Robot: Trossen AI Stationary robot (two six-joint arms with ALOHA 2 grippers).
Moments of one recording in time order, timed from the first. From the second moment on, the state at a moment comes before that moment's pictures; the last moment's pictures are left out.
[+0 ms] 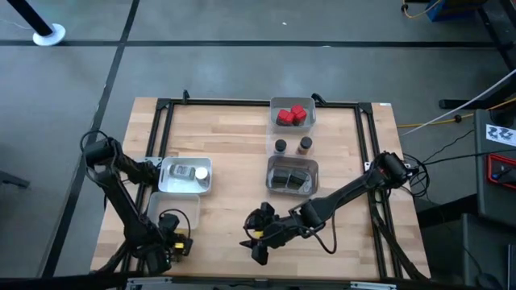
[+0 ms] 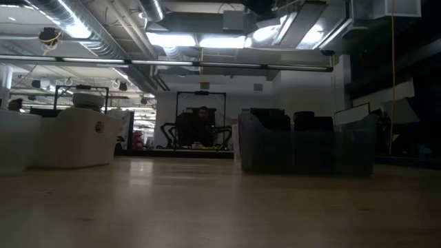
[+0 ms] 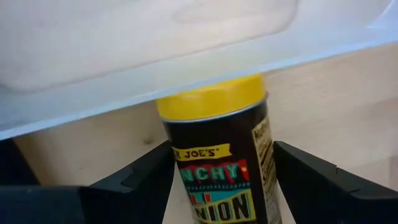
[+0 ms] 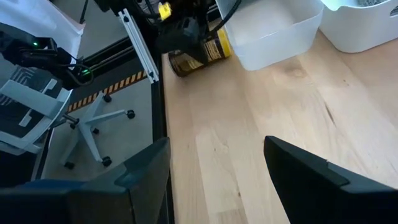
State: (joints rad) left arm -1.10 1.64 0.96 -0.77 -0.18 -2.41; right arm 0.51 1.97 1.60 -0.24 0.27 0.72
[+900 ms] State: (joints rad) left arm -1.10 1.67 0.96 -0.60 -0.23 -2.16; right arm 0.51 1.97 1.60 -0.24 0.27 0.72
